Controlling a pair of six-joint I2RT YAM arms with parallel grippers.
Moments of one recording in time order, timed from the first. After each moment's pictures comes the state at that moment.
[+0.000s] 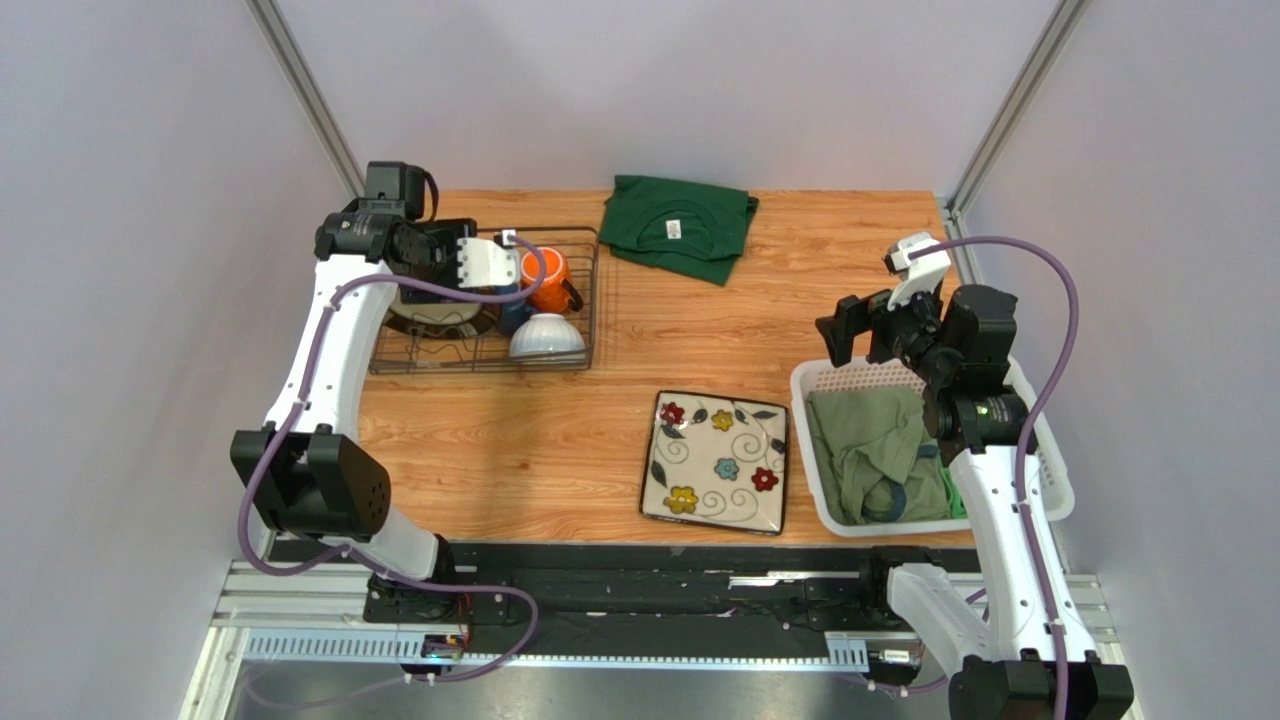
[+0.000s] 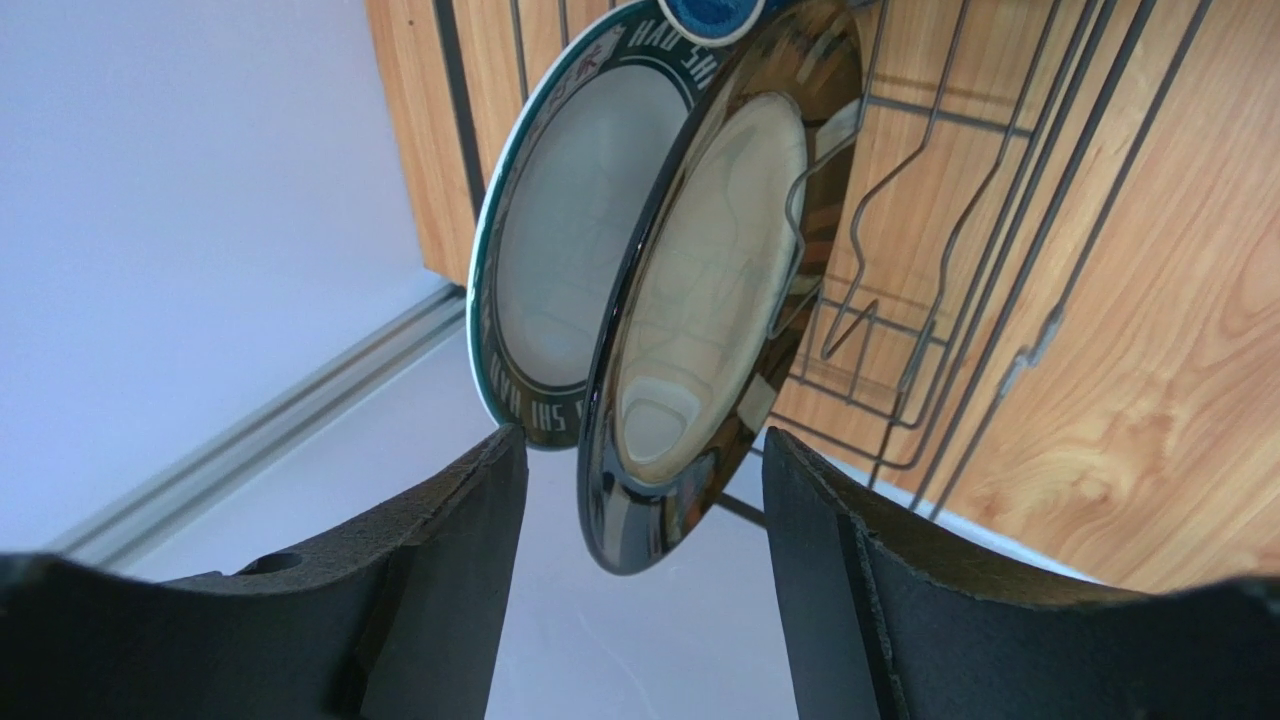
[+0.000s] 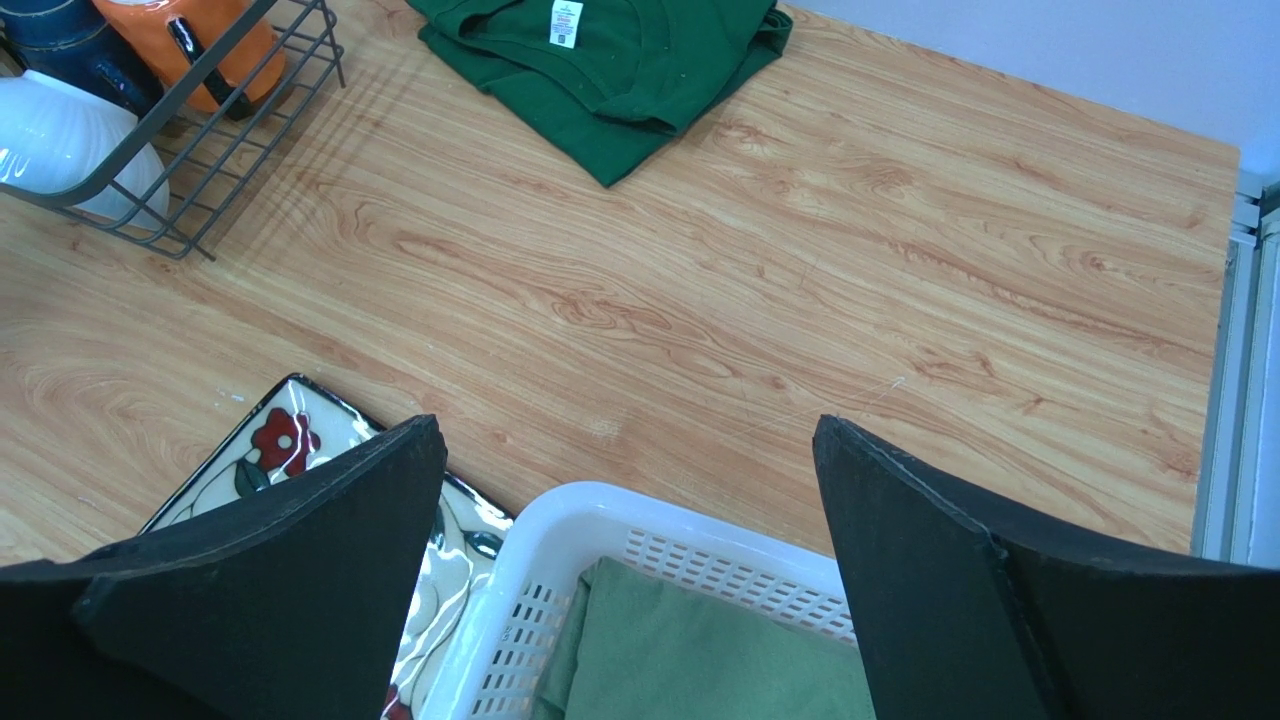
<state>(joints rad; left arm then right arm) -0.05 1.54 1.64 -1.06 0.12 1.49 -0.02 0.88 0.90 -0.32 -0.41 -0.14</state>
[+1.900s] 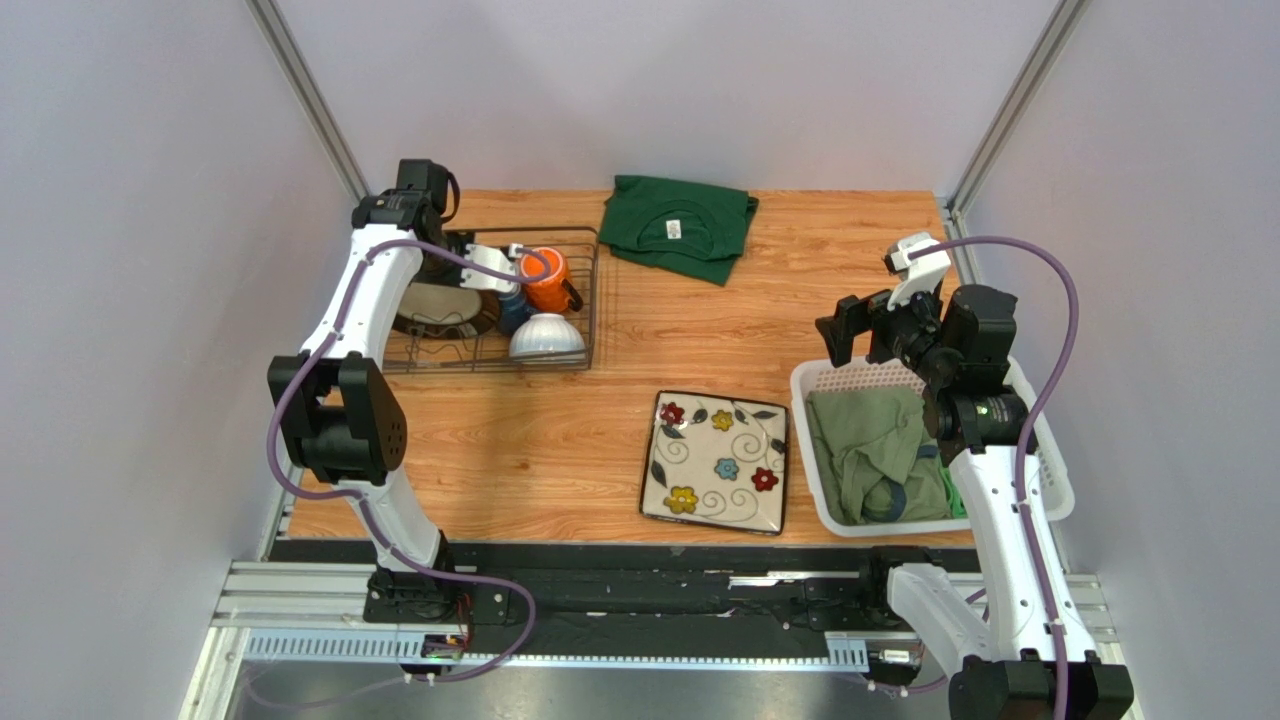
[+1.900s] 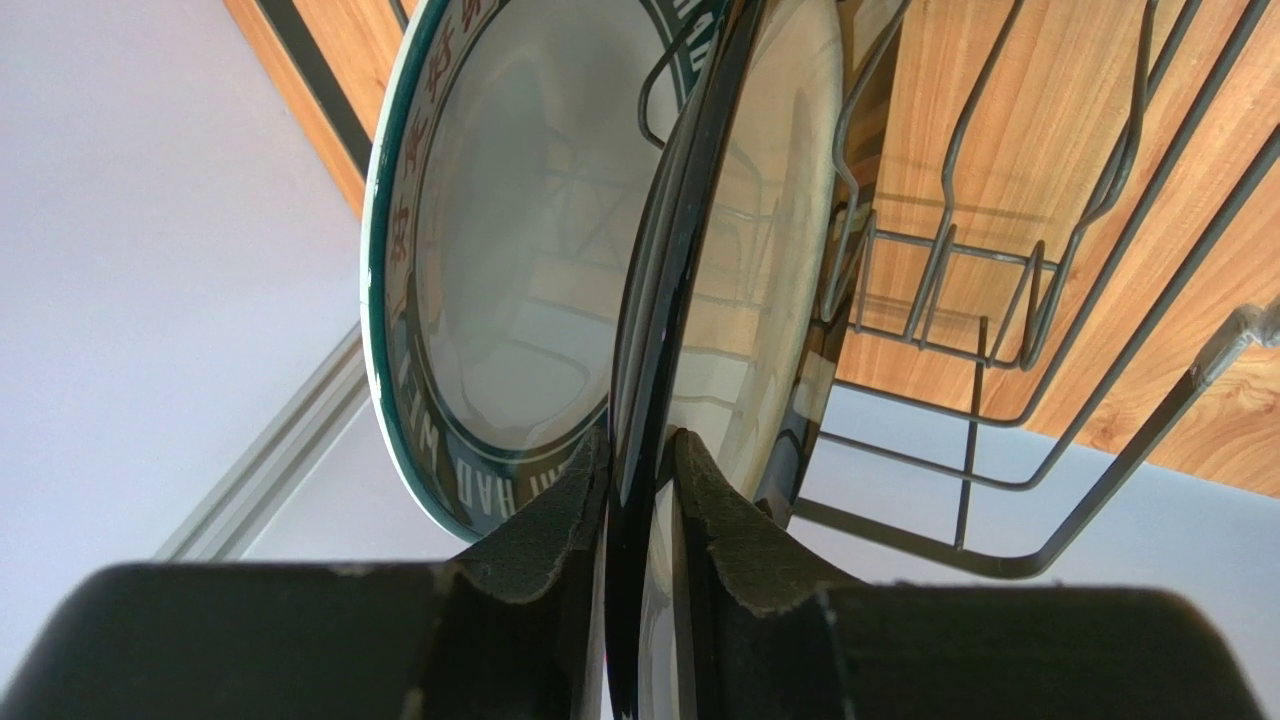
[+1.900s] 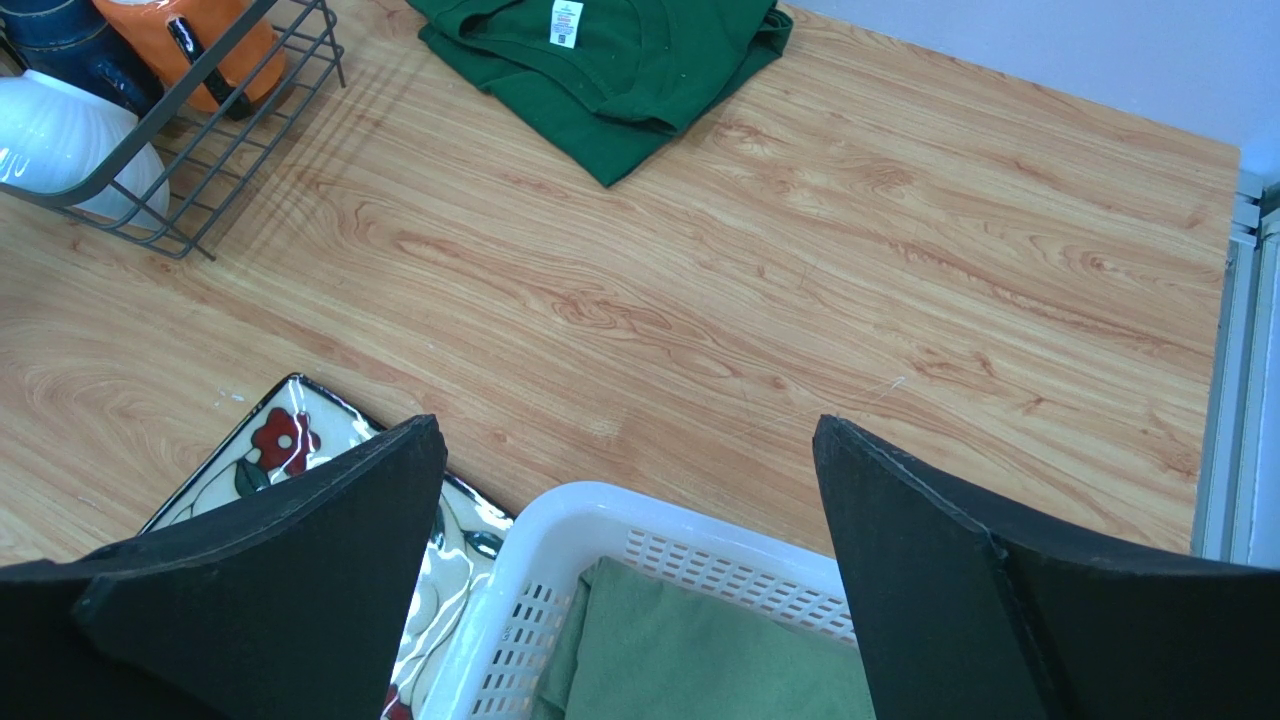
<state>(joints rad) -0.03 1.79 1.71 -1.03 -0.07 1.67 -0.02 0.88 0.90 -0.32 -0.41 -0.14</state>
